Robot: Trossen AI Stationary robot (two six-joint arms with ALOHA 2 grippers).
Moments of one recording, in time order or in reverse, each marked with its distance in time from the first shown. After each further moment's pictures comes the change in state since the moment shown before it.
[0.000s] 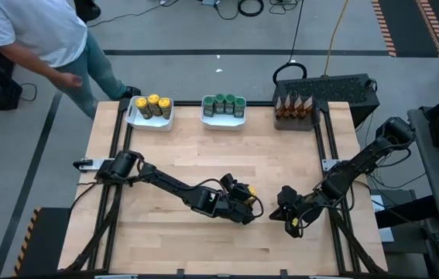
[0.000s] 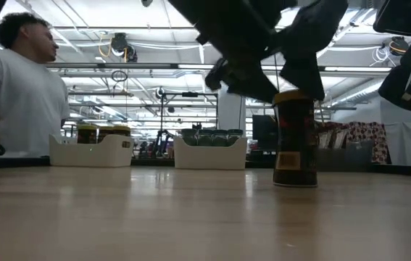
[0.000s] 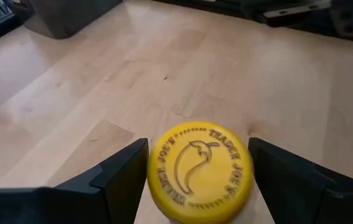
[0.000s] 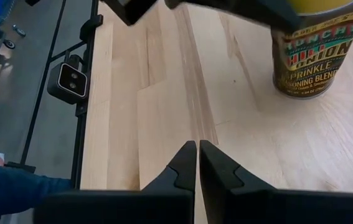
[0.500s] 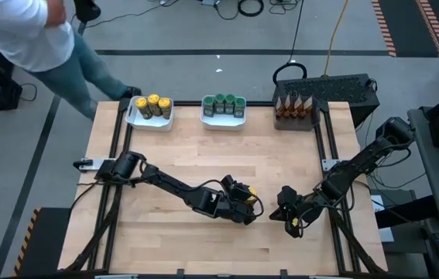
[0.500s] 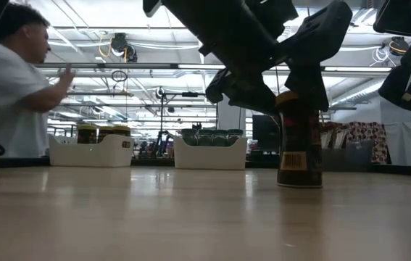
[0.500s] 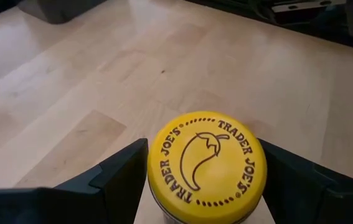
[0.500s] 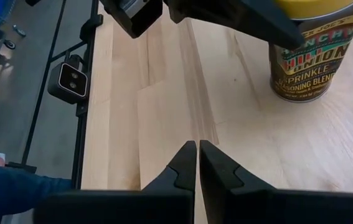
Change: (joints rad) left arm 0.003 0.027 0.000 0.021 0.015 -0.077; right arm 0.000 0.000 0.000 0.000 -0.002 0.005
